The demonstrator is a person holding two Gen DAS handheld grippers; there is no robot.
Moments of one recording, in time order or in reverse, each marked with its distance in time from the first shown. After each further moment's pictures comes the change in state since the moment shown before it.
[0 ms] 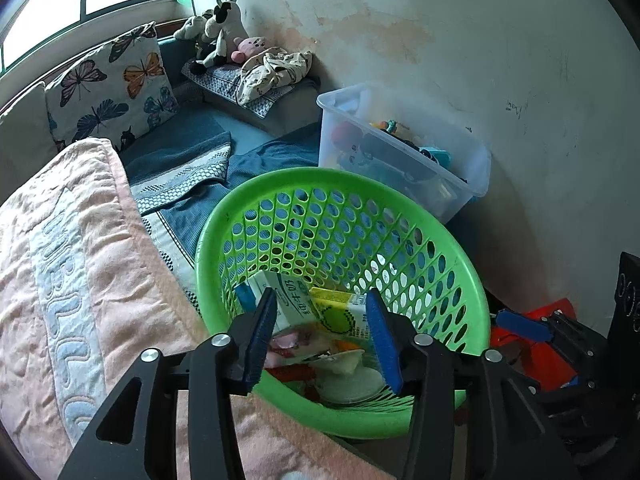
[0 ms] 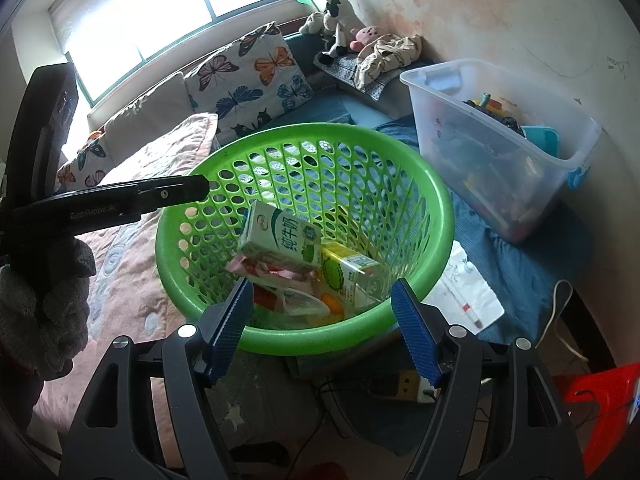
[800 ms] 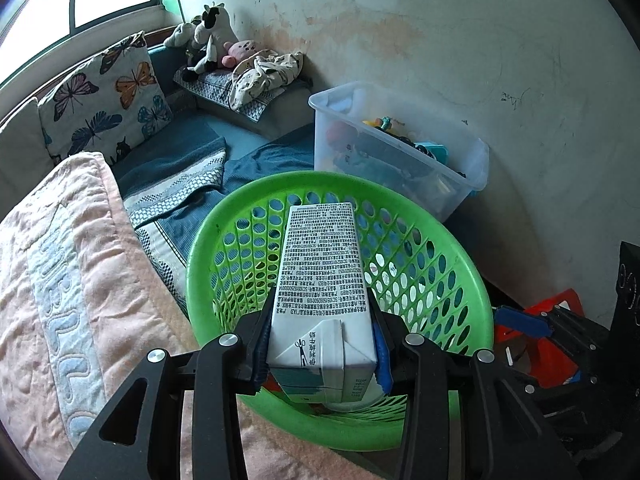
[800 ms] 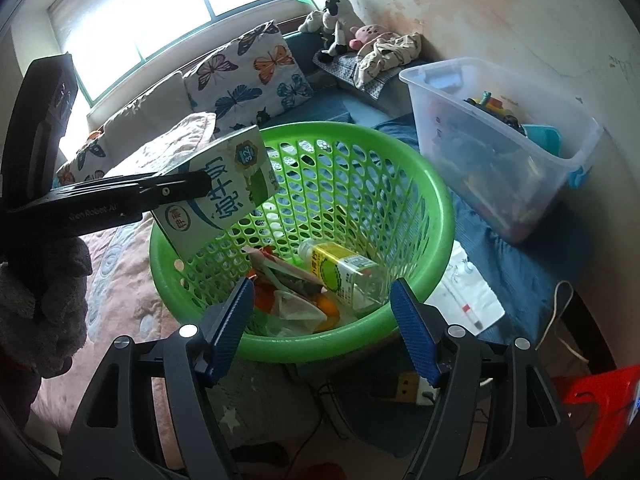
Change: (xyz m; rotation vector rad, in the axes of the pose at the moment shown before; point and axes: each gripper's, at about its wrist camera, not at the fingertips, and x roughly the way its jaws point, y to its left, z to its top) left arm 0.013 -0.009 0.010 0.046 0.010 0.007; right arm 0.003 -0.003 0.002 0.003 0.005 0.000
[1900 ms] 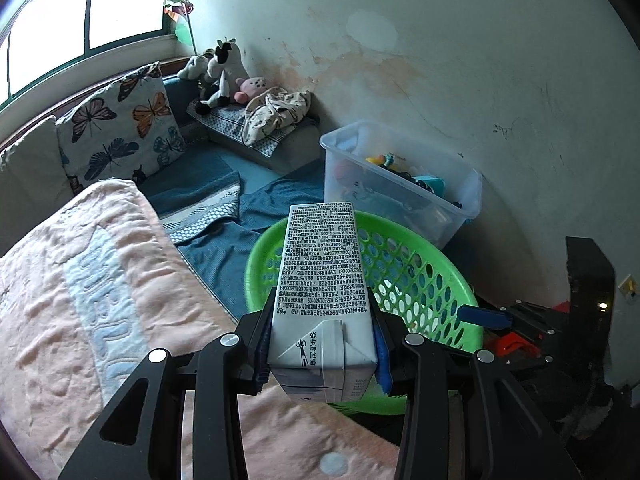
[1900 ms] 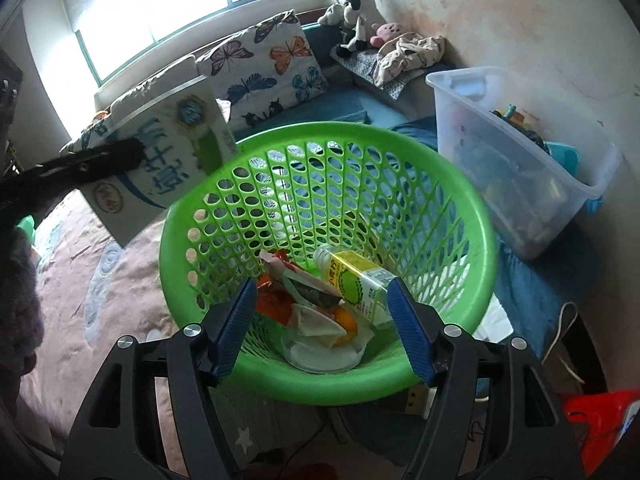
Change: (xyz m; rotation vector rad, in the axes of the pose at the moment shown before) left arm -0.060 0.015 -0.009 0.010 -0.125 0.010; right arm 0.017 0.026 0.012 -0.068 0.022 0.008
